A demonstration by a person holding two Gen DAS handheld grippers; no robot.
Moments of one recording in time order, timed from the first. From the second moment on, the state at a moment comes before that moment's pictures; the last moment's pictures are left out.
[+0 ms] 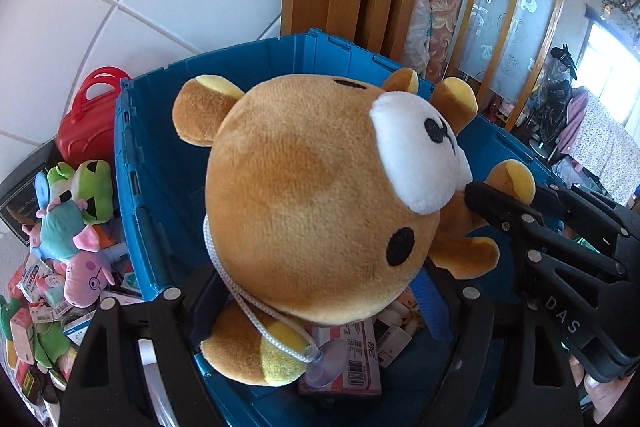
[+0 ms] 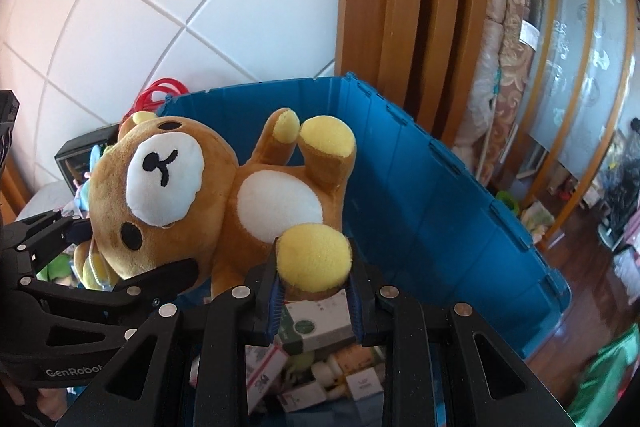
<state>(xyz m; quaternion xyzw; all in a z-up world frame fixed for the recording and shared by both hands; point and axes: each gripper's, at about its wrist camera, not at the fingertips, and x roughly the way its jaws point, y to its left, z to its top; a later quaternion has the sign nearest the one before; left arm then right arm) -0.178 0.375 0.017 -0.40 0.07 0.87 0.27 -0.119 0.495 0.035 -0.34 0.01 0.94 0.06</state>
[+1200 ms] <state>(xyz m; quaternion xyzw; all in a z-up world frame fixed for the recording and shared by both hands) -0.129 0.146 0.015 -0.34 0.07 0.93 0.10 -0.110 0.311 0.062 -0.27 -0.06 0.96 -0.01</state>
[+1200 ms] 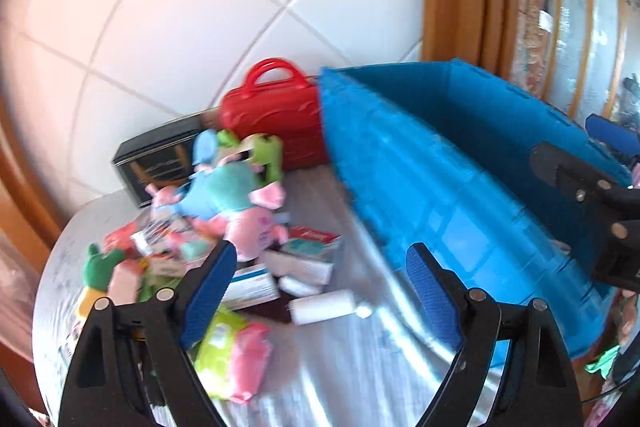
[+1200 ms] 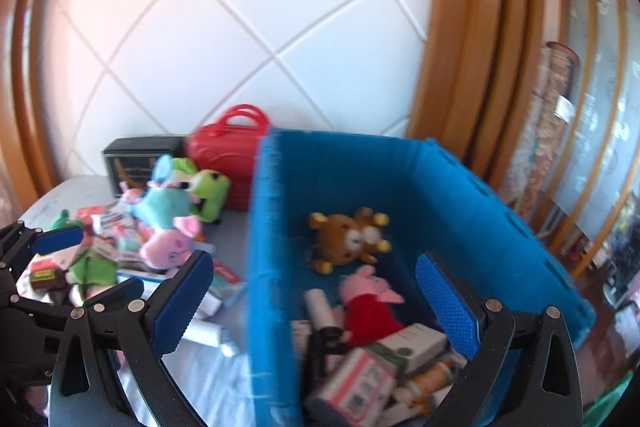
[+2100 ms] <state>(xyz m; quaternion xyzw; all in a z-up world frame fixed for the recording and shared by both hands) -0.137 -0.018 -0.195 -0.54 0.00 0.84 0.00 -0.160 0.163 -0.149 -0.48 -0.08 0.86 -0.13</state>
